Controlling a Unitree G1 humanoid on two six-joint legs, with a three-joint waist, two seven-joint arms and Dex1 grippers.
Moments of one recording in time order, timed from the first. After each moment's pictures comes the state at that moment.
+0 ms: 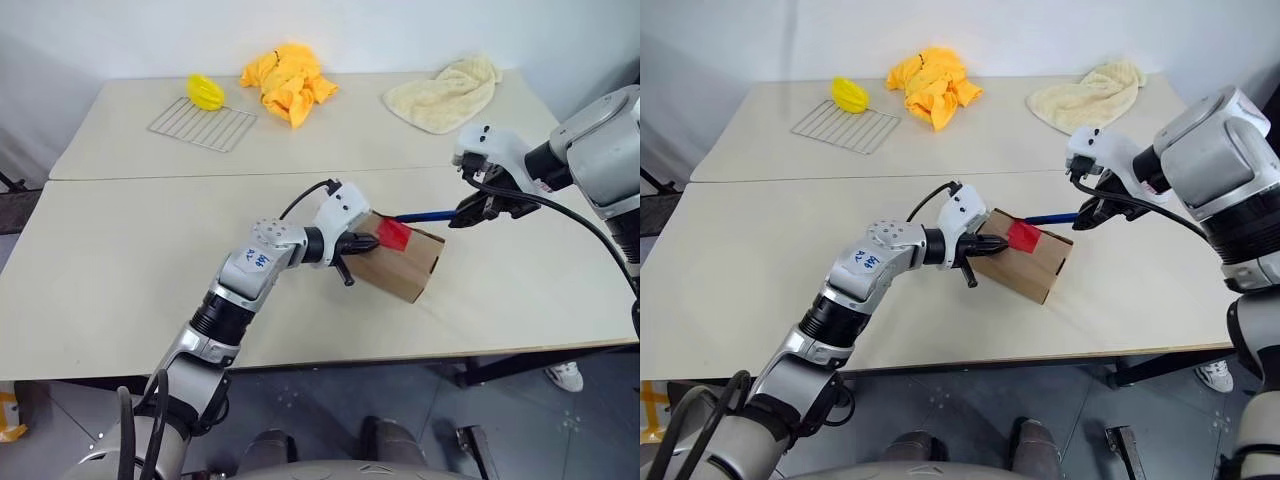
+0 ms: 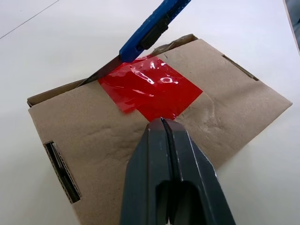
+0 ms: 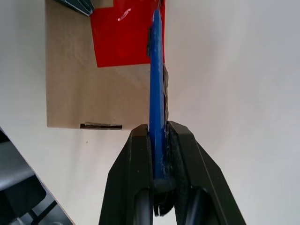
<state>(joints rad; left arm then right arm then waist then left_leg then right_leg) -0.86 0.21 -0.29 0.13 -0.15 0.72 -0.68 -1.32 -0.98 0.64 0.26 -0.02 1.02 1.53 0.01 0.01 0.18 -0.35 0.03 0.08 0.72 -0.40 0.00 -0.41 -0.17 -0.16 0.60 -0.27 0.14</state>
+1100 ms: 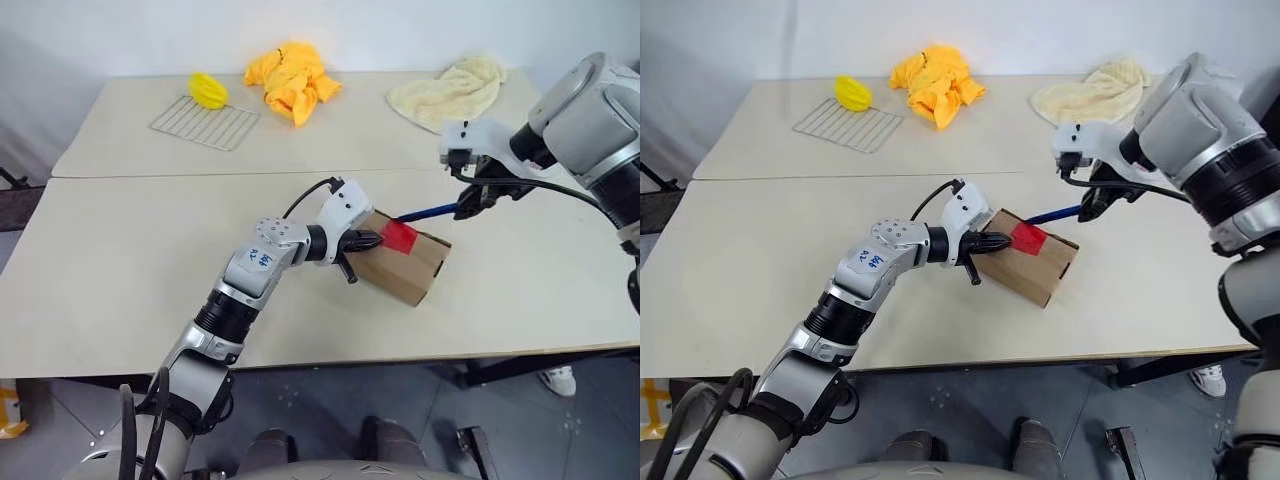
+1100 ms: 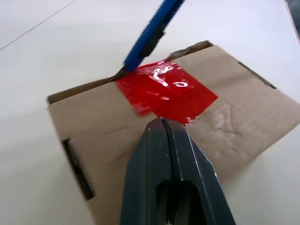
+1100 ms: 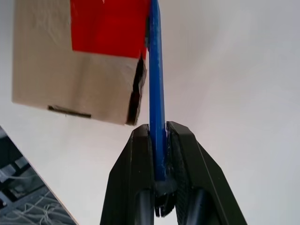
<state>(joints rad) -0.87 0.20 -0.29 0.18 -0.14 0.65 -0.67 -1.57 -0.95 1.00 0.51 0.03 0.79 1.56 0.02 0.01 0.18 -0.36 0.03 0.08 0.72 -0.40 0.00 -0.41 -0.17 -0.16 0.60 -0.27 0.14</state>
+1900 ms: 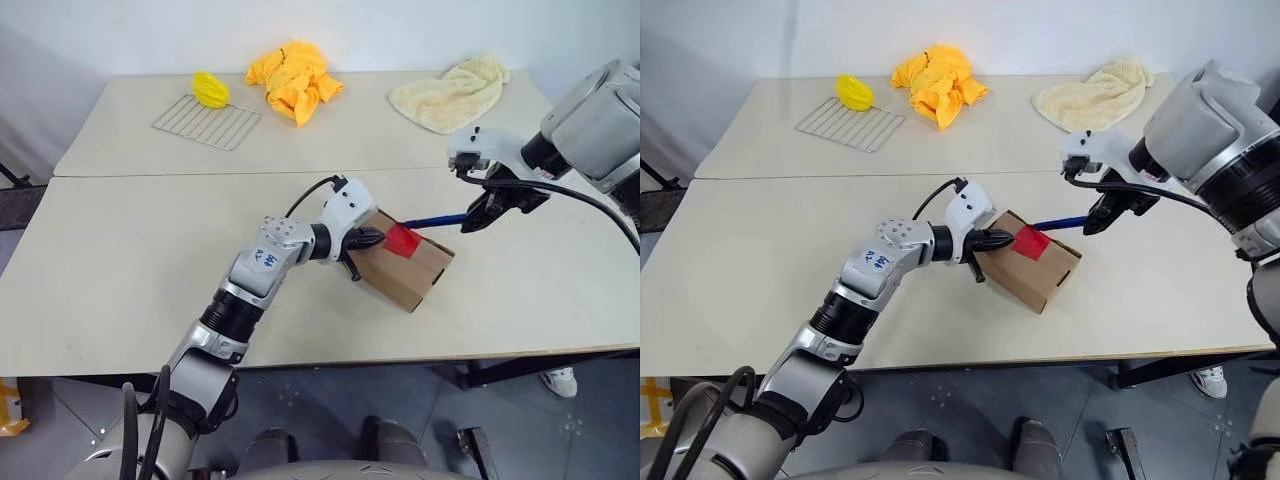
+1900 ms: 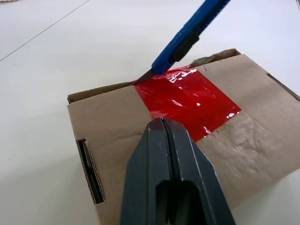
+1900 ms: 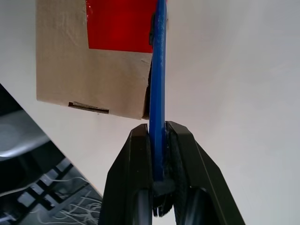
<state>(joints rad) -0.88 0.17 -0.29 0.21 -0.12 0.62 -0.65 -1.61 -1.02 1.09 0.34 0.19 1.12 1.55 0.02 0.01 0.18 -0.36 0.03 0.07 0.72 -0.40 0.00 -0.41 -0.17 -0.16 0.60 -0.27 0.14</state>
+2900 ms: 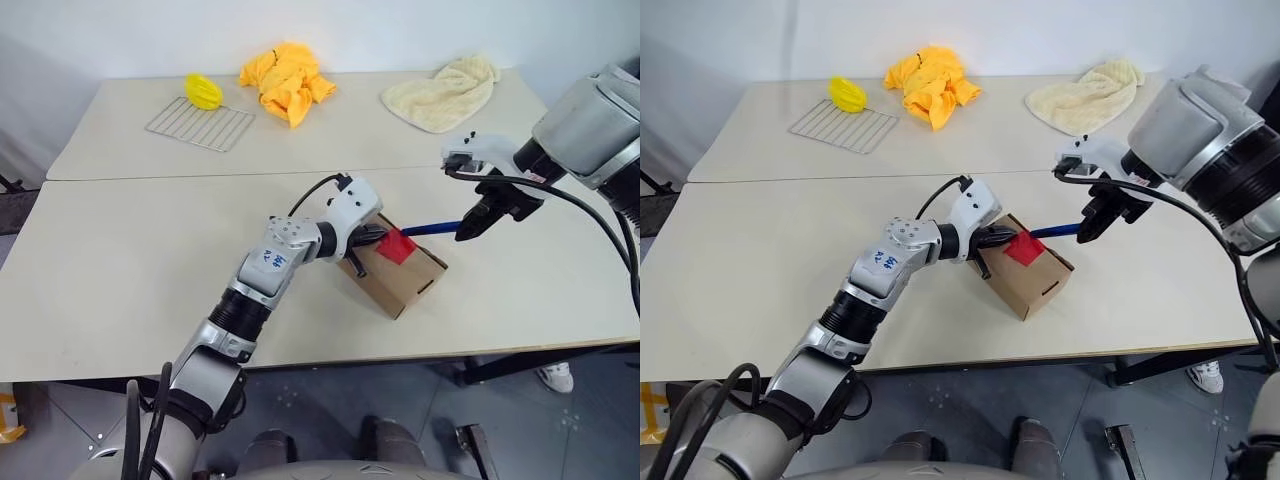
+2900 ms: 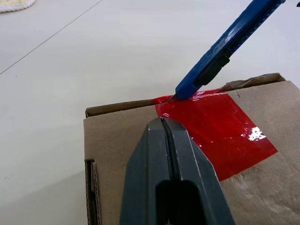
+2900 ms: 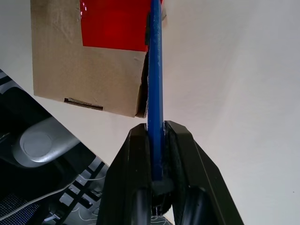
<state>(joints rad) -0.90 0.12 -0.29 0.27 -0.08 0.58 -0.61 -1.66 -0.99 1.16 0.34 0.24 1.29 1.55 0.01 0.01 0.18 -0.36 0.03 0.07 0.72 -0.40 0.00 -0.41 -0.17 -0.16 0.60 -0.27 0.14</state>
